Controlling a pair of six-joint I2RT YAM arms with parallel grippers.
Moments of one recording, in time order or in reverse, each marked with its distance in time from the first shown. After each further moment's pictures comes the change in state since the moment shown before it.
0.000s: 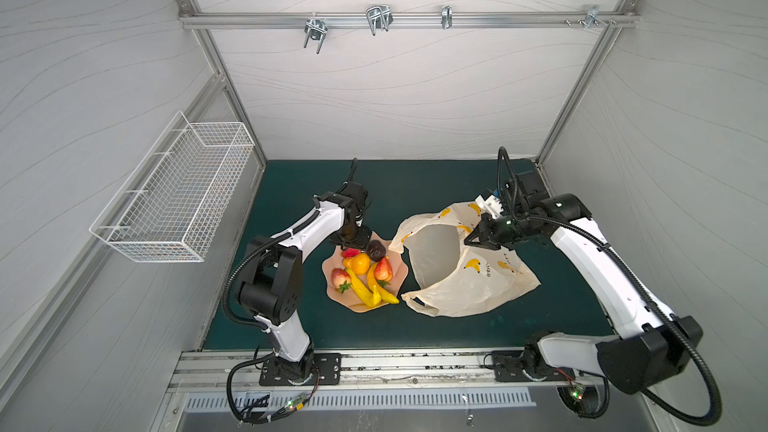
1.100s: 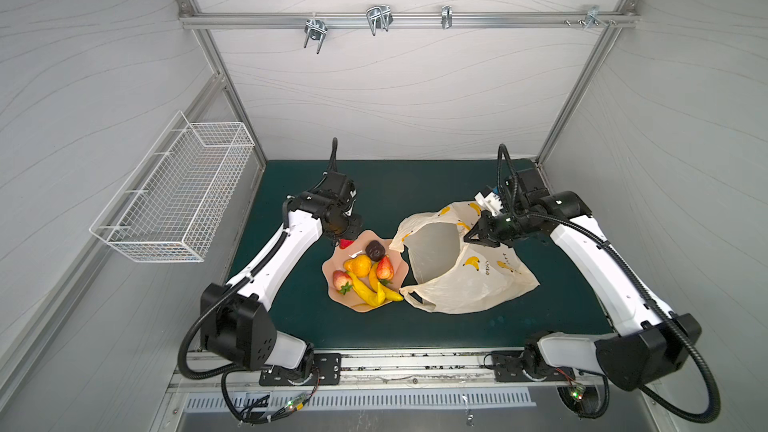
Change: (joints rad) left arm 0.020 -0.326 0.026 -0.046 0.071 -0.060; right arm 0.000 0.014 0.029 0.000 0.001 0.000
